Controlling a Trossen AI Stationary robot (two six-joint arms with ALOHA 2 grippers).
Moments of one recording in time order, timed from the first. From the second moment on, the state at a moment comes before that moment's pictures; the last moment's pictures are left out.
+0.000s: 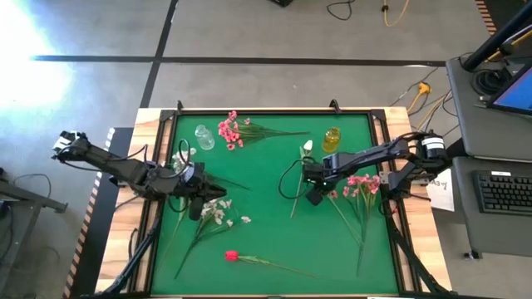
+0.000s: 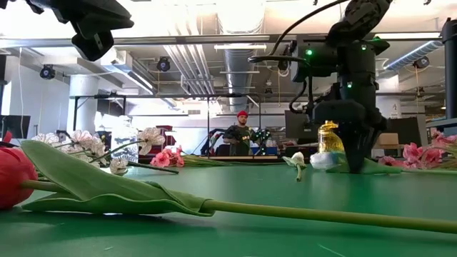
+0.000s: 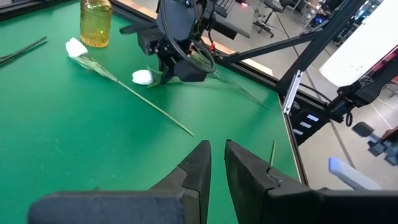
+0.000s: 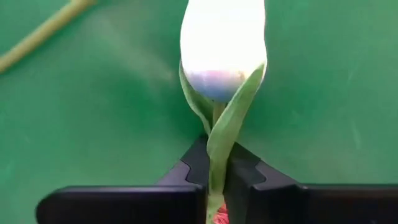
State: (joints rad) left arm -0.37 0.80 0.56 -0.12 -0.33 -0.59; right arm -0.07 1.64 0.87 -0.69 0.00 0.74
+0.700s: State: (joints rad) left arm -0.37 0.82 0.56 -0.08 -0.36 -0.58; right arm -0.07 1.20 0.86 -0.28 0.12 0.63
